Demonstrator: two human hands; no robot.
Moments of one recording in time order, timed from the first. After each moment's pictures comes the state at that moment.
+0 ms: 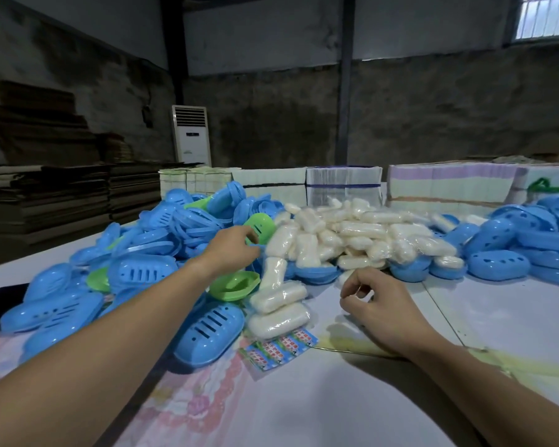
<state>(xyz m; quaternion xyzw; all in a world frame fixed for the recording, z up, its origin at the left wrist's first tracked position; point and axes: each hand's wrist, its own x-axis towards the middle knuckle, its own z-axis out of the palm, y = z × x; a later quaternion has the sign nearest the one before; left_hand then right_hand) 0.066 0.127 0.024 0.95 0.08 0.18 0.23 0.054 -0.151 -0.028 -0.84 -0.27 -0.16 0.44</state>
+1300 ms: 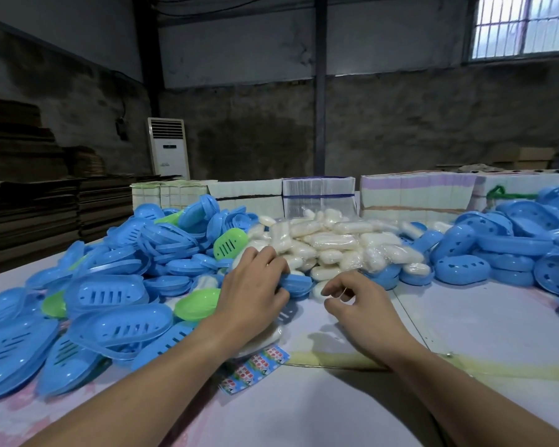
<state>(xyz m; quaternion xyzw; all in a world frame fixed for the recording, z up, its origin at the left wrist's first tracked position) 0.038 0.032 -0.009 0.91 -0.10 0.40 0.04 0.060 -0.162 -0.025 -0.83 -0.23 -0.17 0.49</state>
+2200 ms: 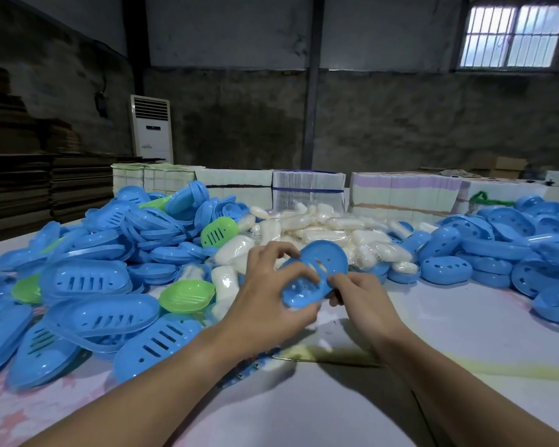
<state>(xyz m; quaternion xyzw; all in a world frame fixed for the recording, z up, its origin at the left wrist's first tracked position) 0.014 0.006 -0.019 0.84 -0.21 0.38 0.33 0.062 -0.163 -0.017 -0.79 -0.14 -0.09 0.59</state>
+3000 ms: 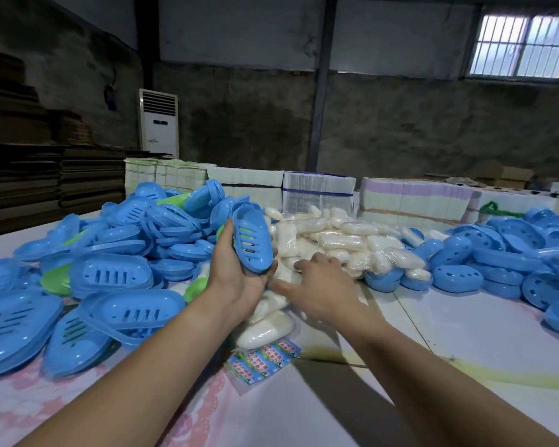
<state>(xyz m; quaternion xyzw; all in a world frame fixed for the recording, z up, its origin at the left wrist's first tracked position) 0.027 0.050 0.022 0.34 0.01 0.13 0.93 0.080 -0.081 -0.003 -0.96 -0.19 -0.17 0.13</state>
